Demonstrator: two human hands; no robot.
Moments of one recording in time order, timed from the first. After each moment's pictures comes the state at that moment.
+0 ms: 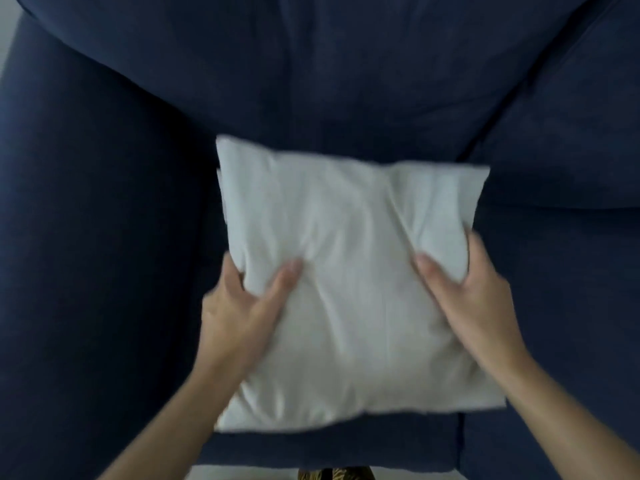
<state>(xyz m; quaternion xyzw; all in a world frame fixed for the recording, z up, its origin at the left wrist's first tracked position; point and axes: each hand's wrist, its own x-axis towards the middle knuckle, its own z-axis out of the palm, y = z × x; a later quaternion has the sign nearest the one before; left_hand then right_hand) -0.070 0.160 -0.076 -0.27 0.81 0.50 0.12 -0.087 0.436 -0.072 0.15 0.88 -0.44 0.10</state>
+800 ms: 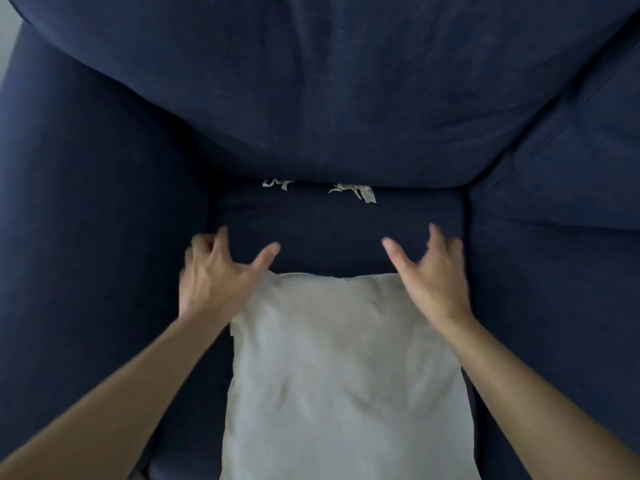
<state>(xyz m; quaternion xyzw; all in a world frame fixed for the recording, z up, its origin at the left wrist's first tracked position) -0.145 0.109 -0.161 -0.24 0.94 0.19 0.16 -0.163 0.398 -0.157 0.23 0.91 -0.28 0.18</state>
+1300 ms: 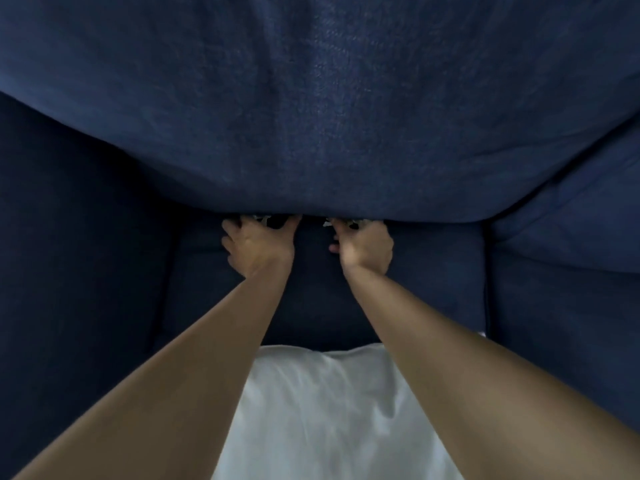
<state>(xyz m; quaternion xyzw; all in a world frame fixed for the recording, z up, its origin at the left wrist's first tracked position) -0.299 0.185 -0.267 -0.42 0.85 0.31 0.10 -0.305 0.309 -0.276 0.37 0.79 -0.47 0.13</state>
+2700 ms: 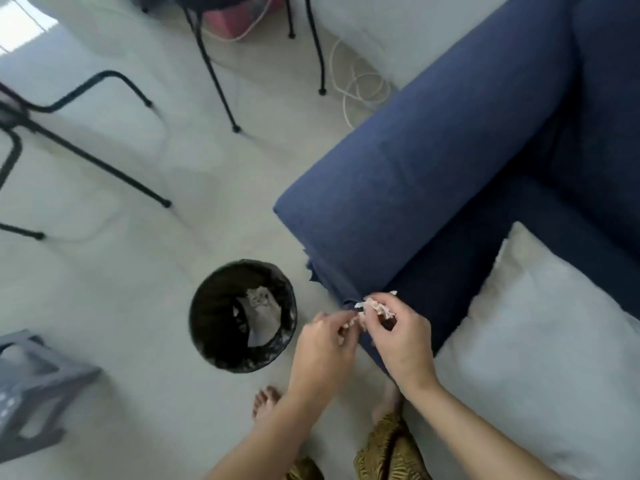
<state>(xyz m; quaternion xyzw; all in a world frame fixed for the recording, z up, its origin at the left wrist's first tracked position) 0.263 -0.015 -0.143 -0.38 0.82 0.43 -0.04 0.160 0.081 -0.140 -0.22 0.87 -0.38 0.24</state>
